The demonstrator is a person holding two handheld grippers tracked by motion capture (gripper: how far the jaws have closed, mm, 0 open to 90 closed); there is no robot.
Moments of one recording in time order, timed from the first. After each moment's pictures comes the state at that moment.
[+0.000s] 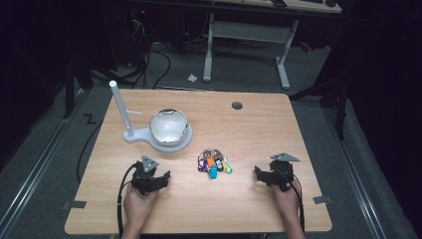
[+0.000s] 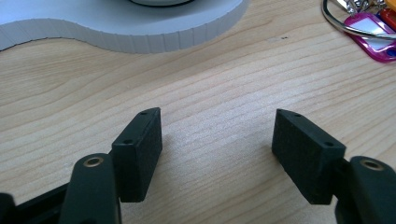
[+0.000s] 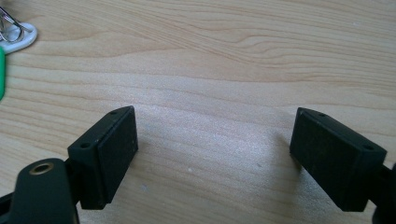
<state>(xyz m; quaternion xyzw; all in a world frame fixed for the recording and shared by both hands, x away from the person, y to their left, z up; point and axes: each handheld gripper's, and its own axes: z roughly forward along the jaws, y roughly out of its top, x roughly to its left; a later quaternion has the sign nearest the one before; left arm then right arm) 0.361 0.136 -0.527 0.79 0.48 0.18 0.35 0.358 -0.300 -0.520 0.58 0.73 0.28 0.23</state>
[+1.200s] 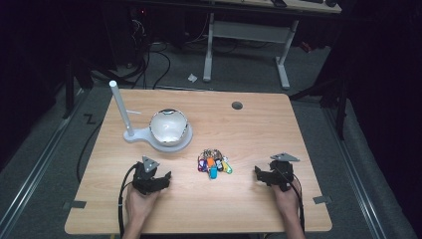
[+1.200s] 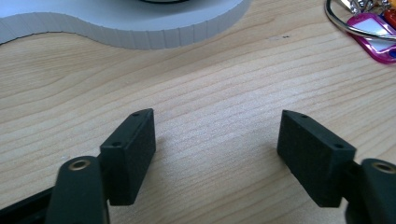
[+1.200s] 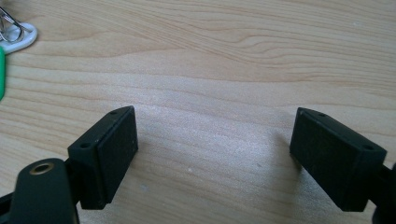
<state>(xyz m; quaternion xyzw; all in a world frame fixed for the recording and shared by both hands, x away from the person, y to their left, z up) 0.359 0.134 -0.526 0.78 0.49 0.19 0.34 0.358 -0.300 -0.520 0.58 0.73 0.28 0.23</state>
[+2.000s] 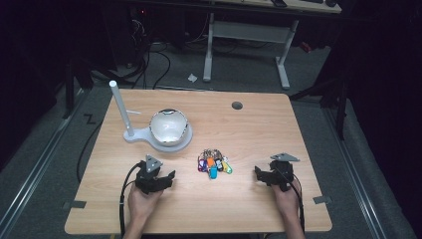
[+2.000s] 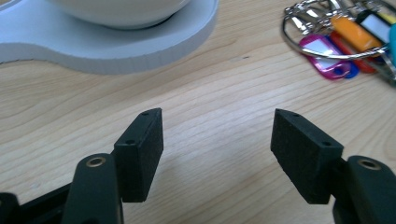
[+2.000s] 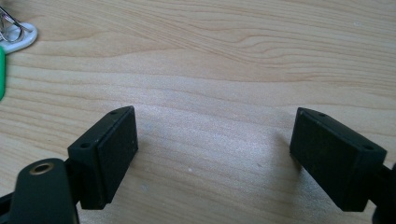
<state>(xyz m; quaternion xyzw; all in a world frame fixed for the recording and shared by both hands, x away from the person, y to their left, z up) 0.356 0.122 -0.512 0.79 0.45 0.17 0.38 0.358 -0.300 -0.520 0.58 0.73 0.28 0.23</state>
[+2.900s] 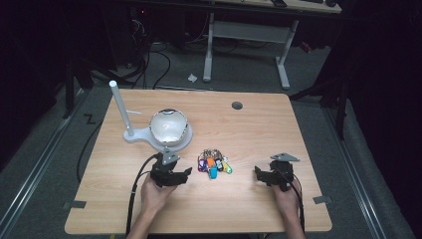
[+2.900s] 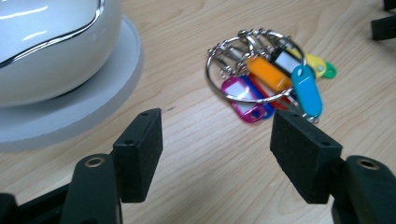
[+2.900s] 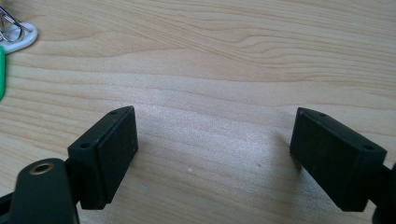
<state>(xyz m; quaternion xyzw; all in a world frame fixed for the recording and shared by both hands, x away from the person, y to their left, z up) 0.368 0.081 -0.486 0.82 0.39 0.13 0.40 0.358 -0.300 -0.520 0.58 0.73 0.28 0.23</state>
